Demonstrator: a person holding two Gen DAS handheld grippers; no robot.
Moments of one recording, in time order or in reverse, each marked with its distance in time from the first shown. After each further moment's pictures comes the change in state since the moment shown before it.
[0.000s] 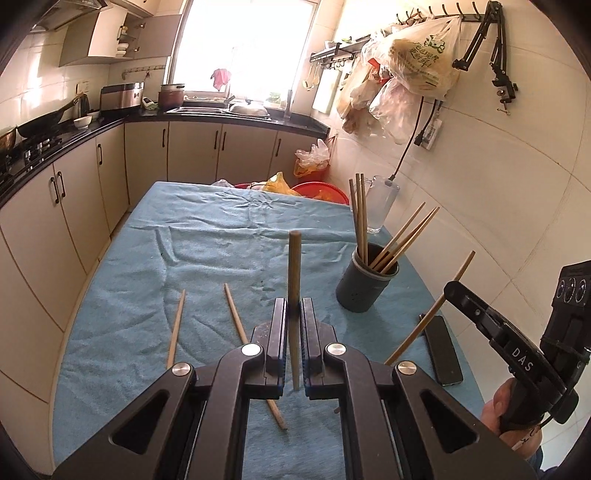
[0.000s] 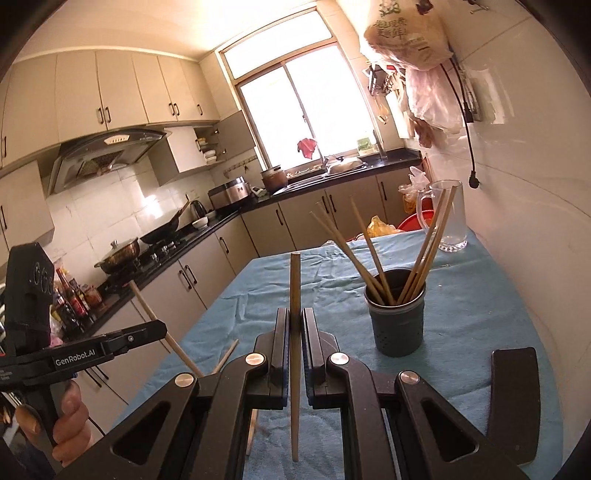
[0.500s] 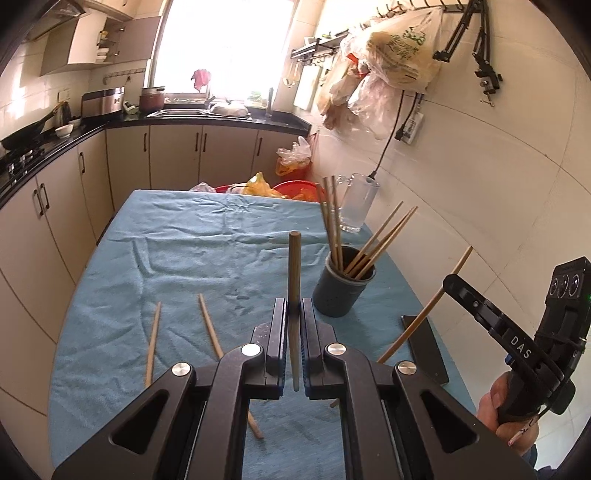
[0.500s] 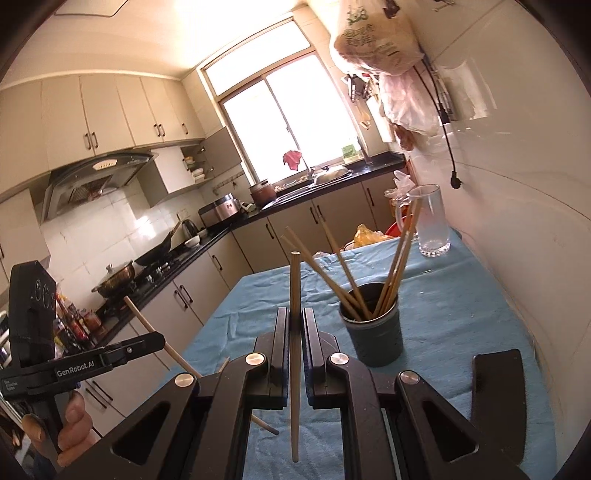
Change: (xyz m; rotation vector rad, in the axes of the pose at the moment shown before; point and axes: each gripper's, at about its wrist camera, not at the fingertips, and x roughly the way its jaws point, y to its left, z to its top) left arm 0.009 -0.030 0.018 0.051 0.015 -0.046; right arm -0.019 -0.030 0.015 0.075 -0.046 -0.020
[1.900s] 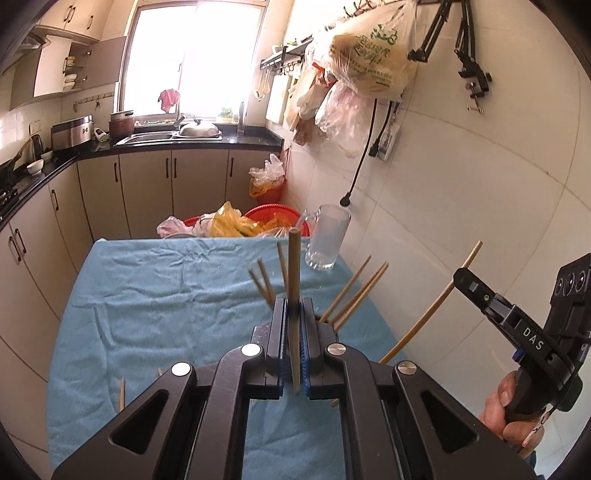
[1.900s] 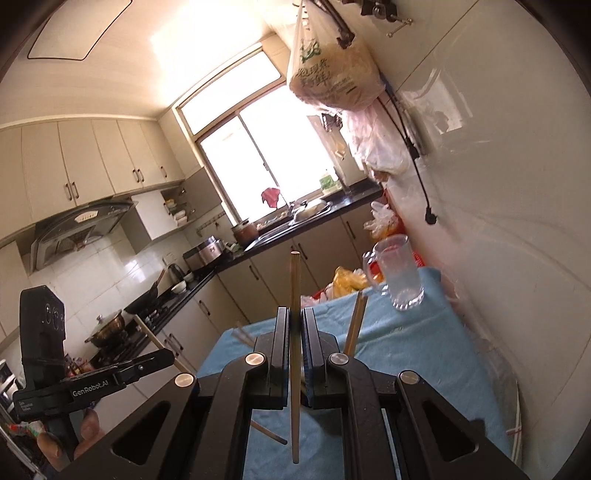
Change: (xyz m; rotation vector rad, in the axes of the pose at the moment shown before) left arm 0.050 -0.063 0.094 0.077 -0.035 -0.047; right arm -0.006 -0.056 0.086 0.085 -0.122 -0.043
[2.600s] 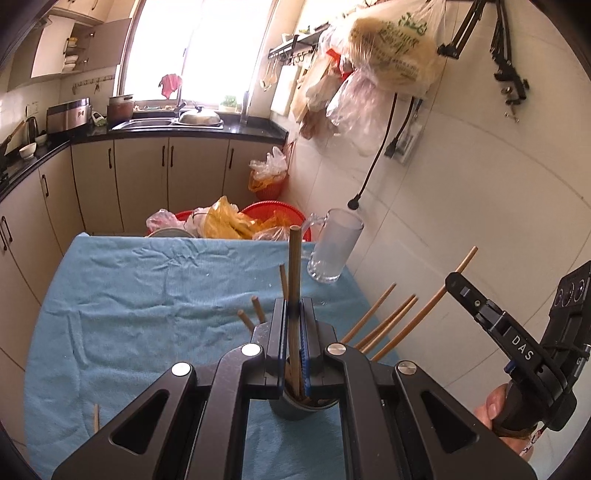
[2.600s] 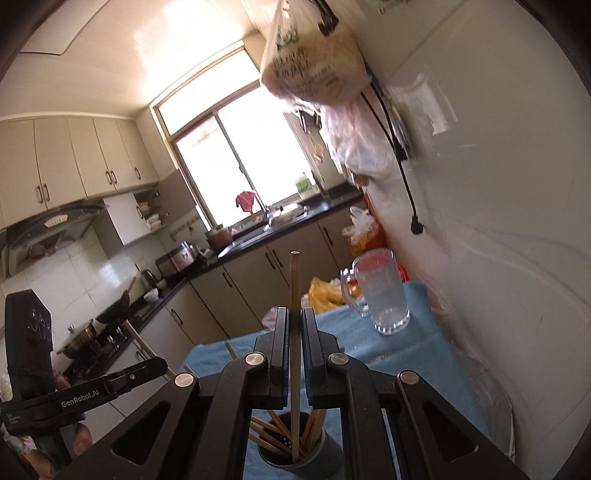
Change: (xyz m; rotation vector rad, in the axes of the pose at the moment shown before) left arm 0.078 0.013 0.022 -0.054 0.037 -0.012; right arm 0.072 -0.024 0.022 0.002 0.012 -0.091
